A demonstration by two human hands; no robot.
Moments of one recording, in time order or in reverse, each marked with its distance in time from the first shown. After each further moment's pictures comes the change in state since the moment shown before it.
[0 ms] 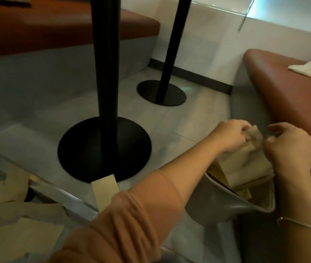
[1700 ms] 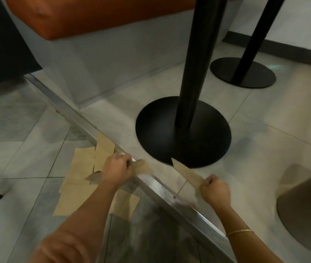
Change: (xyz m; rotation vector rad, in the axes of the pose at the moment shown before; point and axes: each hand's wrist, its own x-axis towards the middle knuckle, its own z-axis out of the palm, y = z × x) left_hand -0.337 -0.324 -0.166 0.844 0.435 -0.761; right_hand -0.218 -0.062 0.300 0.101 -0.859 -0.076
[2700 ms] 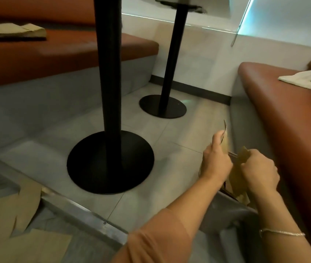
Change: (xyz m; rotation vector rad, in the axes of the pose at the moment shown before) left_hand -0.078 0.464 -0.124 -1.071 -0.211 0.372; right_hand -0.081 0.058 -0.328 -0.216 0.688 0.215
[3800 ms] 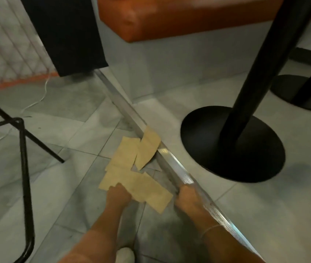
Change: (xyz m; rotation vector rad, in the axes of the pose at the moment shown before) left_hand -0.258 -0.351 -0.377 0.808 0.212 -1.254; right_hand -0.295 -0.192 0.316 -0.128 -0.907 -0.907
